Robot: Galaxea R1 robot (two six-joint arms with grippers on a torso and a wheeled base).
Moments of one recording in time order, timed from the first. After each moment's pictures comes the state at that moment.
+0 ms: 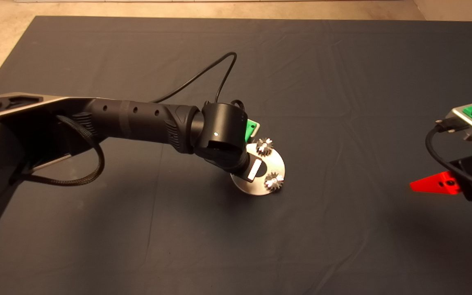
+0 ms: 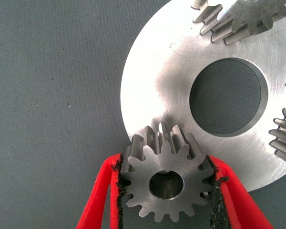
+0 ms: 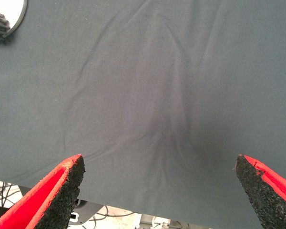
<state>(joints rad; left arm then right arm) -0.28 2.82 -1.03 0.69 1.55 -1.29 0.69 1.96 -0.38 -0.18 -1.53 1.37</state>
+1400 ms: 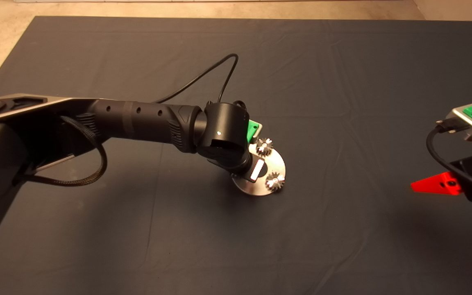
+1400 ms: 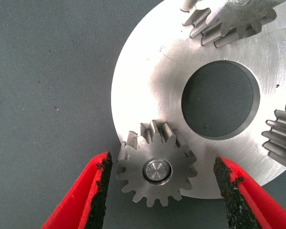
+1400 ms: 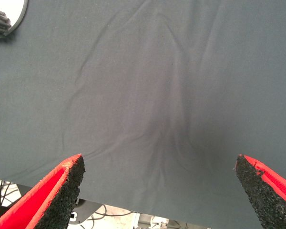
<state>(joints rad) -0.27 2.82 -1.04 0.68 1.53 -1.29 0.70 1.95 -0.38 -0.18 -1.53 1.36</state>
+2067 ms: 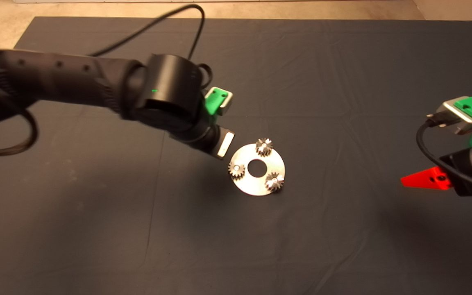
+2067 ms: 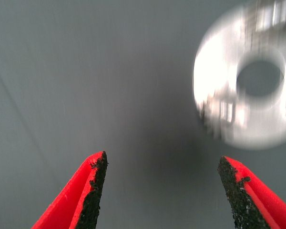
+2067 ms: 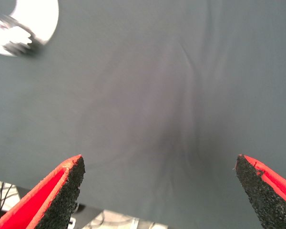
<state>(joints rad) -0.47 2.60 -0.80 0.52 1.52 -1.37 0.75 2.07 -0.38 -0.17 -1.54 1.43</state>
